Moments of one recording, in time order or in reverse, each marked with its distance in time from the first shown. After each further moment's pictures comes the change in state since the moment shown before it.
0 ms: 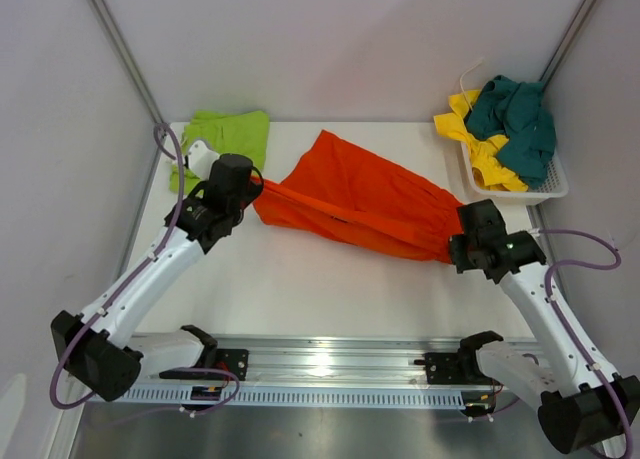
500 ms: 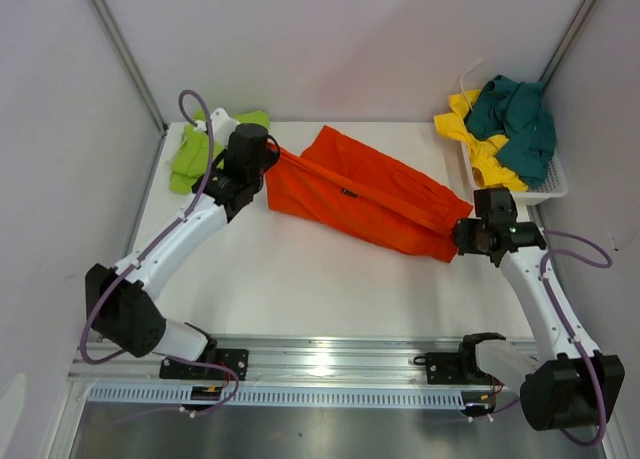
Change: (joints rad) left arm 0.030 0.233 0.129 0.260 0.026 0.104; right arm -0.214 0.088 -0.021 0.185 -0.157 0.019
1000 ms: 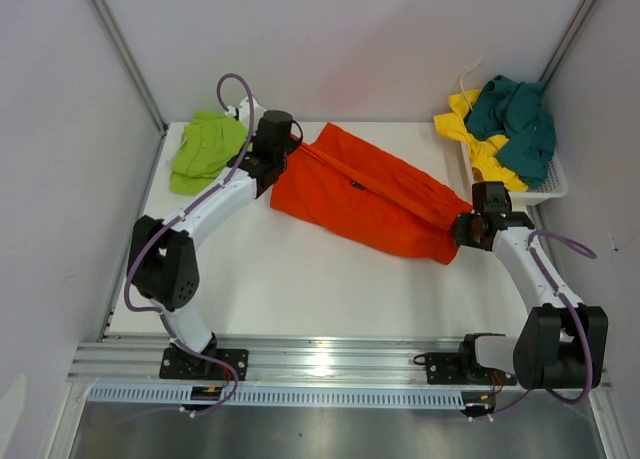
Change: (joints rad) left arm 0.014 0.322 0.179 0.155 0.014 0.066; right arm -0.073 0.202 -0.031 0.167 -0.038 0.078
